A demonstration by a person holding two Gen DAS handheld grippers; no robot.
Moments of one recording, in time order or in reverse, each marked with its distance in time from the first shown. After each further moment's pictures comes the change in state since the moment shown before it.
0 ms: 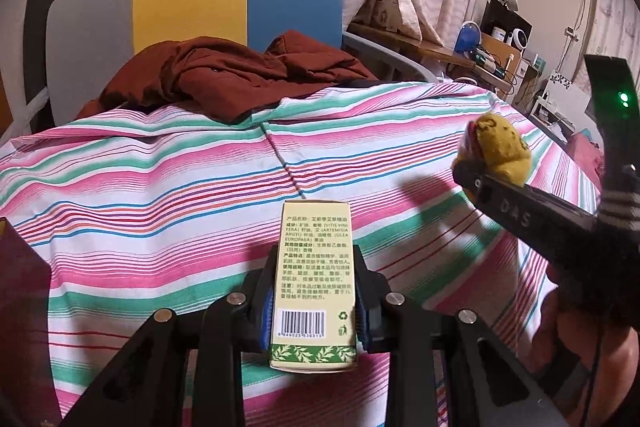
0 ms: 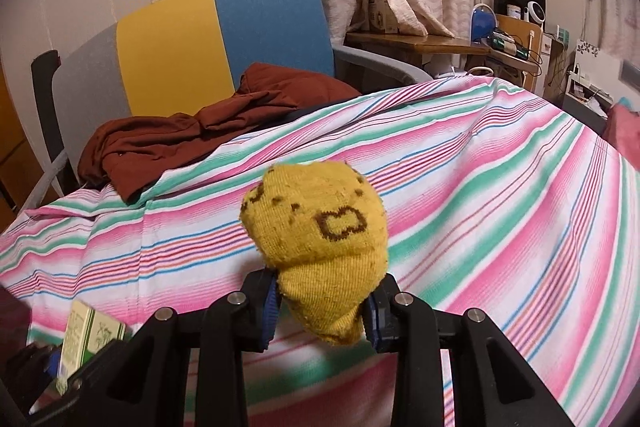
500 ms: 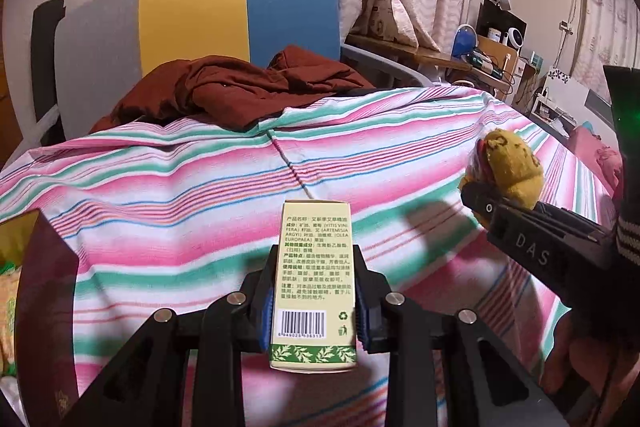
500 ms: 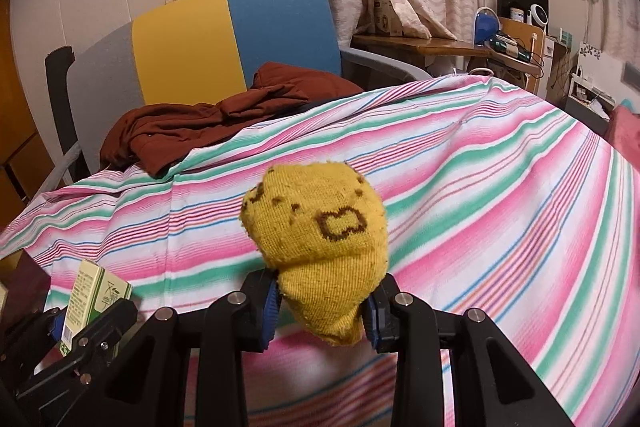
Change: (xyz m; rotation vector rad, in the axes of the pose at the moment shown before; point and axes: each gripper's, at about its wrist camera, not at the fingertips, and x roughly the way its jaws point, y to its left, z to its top) left arm -0.029 -0.005 -0.018 0.041 -0.045 0.026; right arm -0.042 0.003 -0.031 -0.006 -0.009 0.022
